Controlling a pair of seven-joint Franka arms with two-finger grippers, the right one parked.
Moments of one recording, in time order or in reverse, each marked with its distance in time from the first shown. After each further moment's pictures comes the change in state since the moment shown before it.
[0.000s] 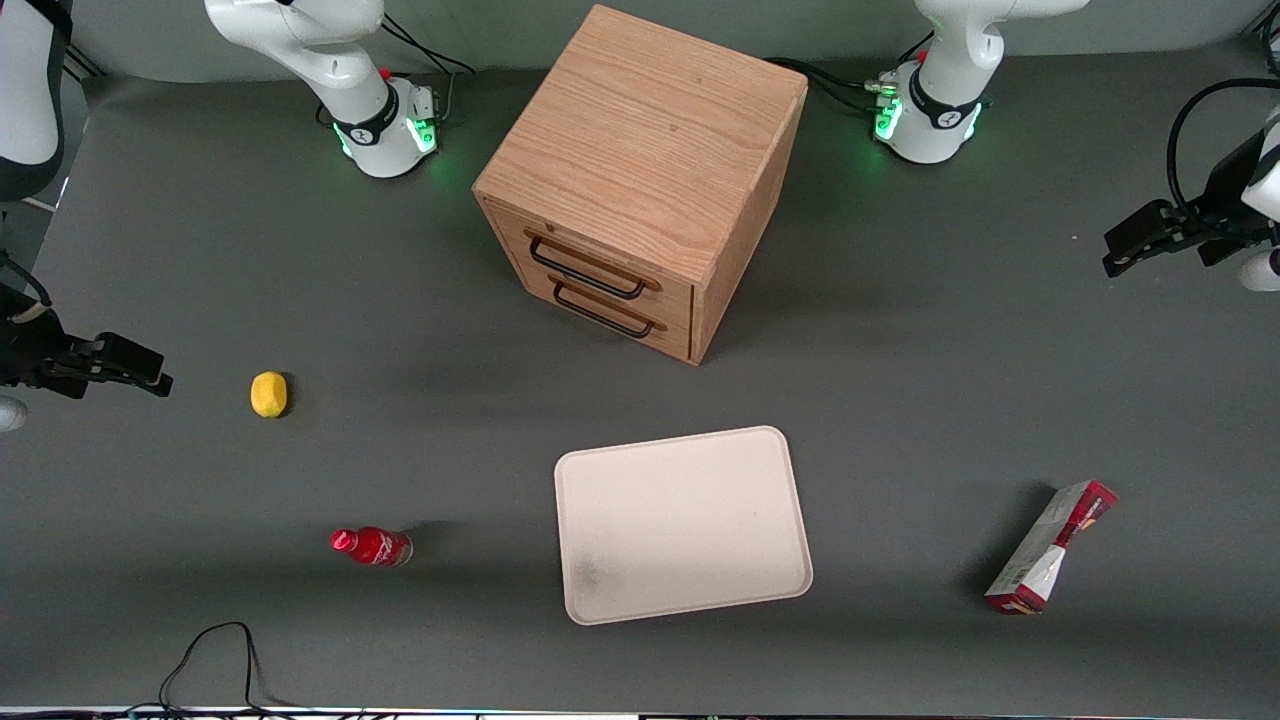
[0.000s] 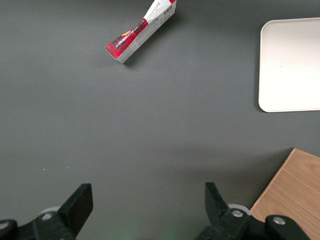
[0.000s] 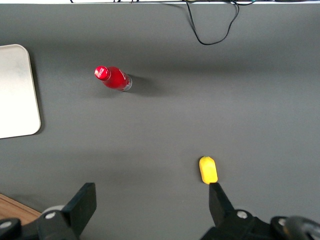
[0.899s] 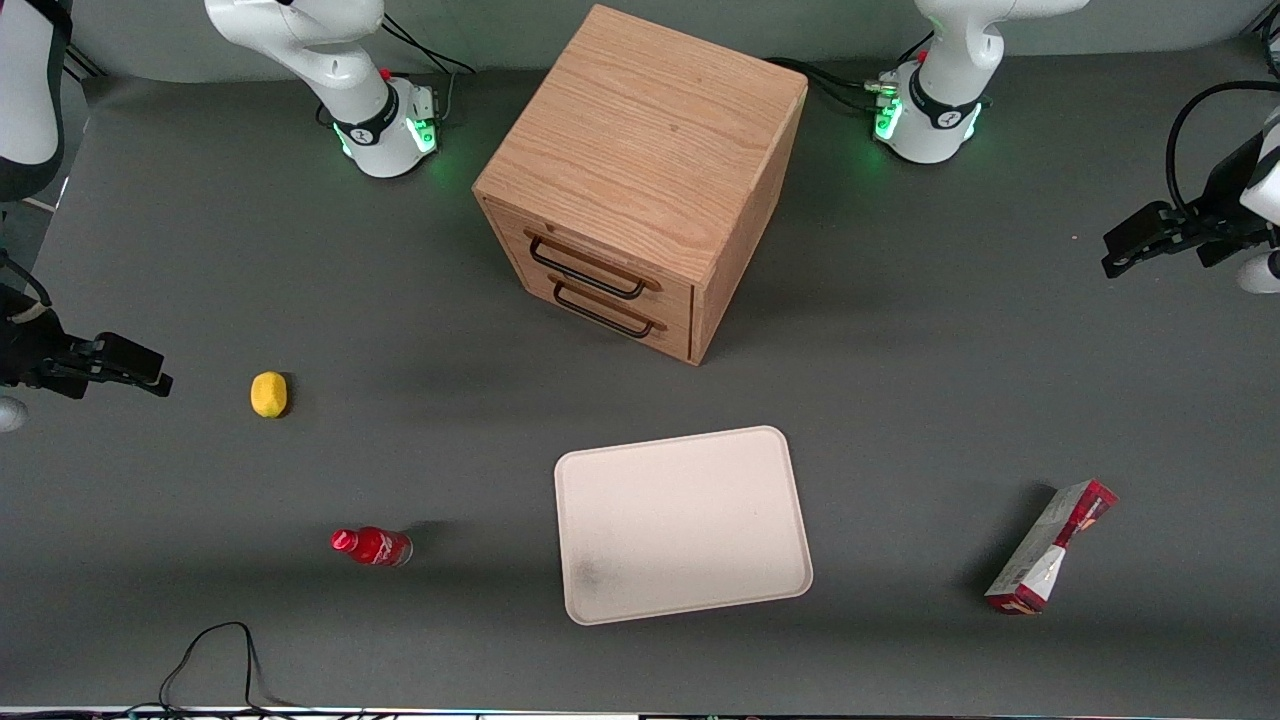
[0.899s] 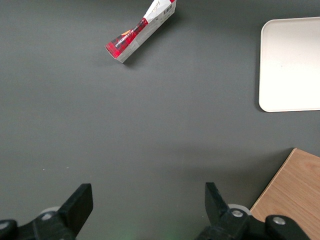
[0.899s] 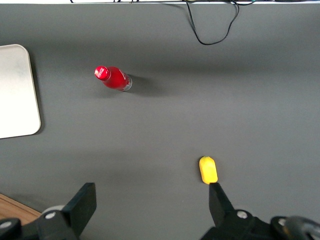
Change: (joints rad) arm 0.000 0.005 0.000 -0.001 0.000 0.003 0.000
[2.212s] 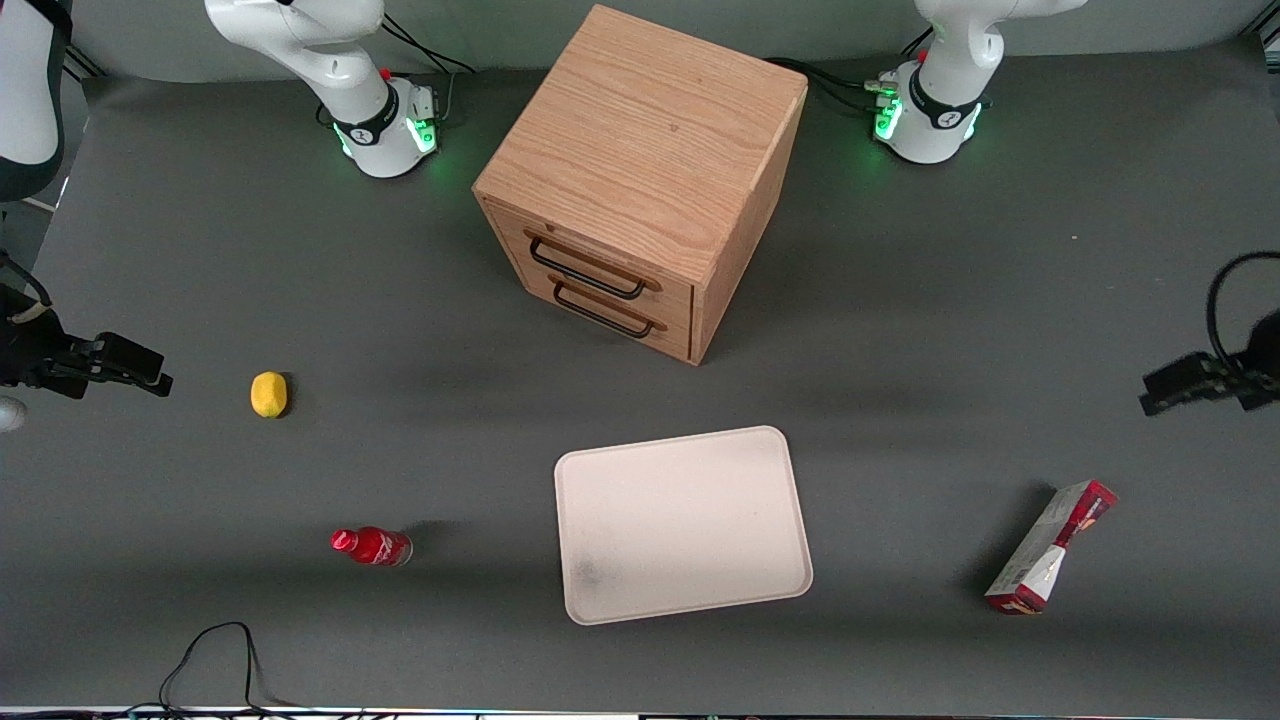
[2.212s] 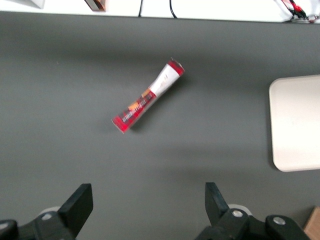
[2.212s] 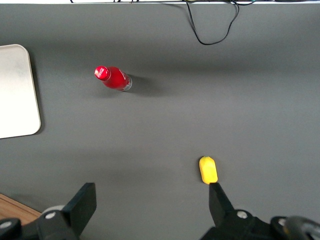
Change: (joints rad) arm 0.067 0.398 0.007 0.377 0.005 0.133 0.126
